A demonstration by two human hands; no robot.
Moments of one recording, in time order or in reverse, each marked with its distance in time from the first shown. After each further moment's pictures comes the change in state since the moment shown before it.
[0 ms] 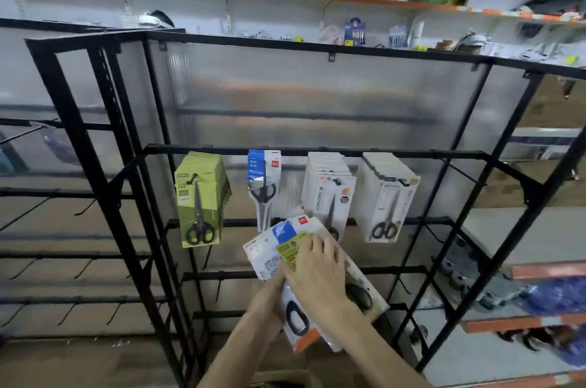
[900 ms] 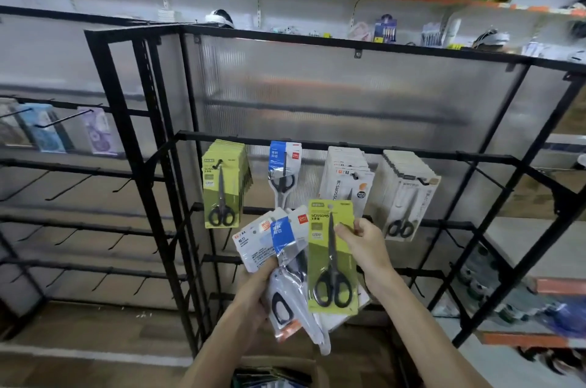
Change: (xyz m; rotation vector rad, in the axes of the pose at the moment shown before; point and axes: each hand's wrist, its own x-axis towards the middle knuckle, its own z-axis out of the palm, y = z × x) left_hand -0.034 0.016 -0.030 0.077 0.164 0.081; right_hand 0.010 0.058 -0.028 1.222 -0.051 0.285
